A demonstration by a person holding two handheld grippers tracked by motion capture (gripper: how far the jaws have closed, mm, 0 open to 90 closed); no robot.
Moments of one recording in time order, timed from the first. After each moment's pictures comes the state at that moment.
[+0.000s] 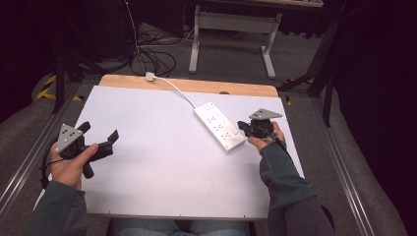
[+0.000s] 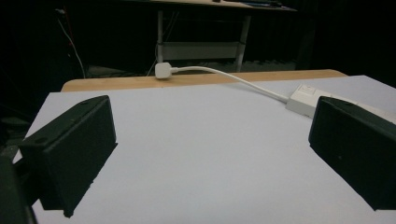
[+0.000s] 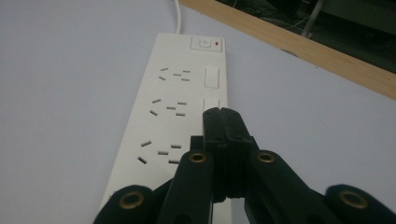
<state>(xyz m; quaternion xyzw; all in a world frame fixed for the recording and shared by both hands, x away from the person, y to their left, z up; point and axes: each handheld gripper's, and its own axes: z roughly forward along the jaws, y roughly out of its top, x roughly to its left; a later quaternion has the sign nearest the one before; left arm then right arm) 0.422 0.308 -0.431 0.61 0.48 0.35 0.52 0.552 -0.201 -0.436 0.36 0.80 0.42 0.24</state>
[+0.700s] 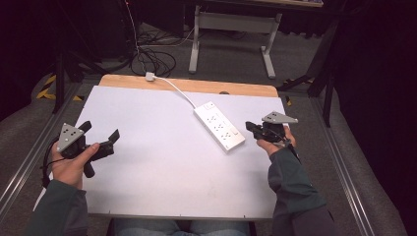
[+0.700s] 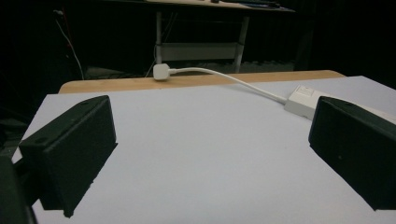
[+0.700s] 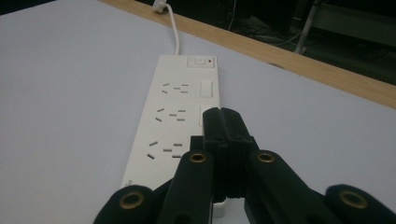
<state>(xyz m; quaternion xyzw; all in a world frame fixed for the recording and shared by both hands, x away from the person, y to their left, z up) 0.423 0.307 -0.430 0.61 0.48 0.35 0.52 0.529 -0.225 -0.423 0.37 0.77 0.46 0.24</state>
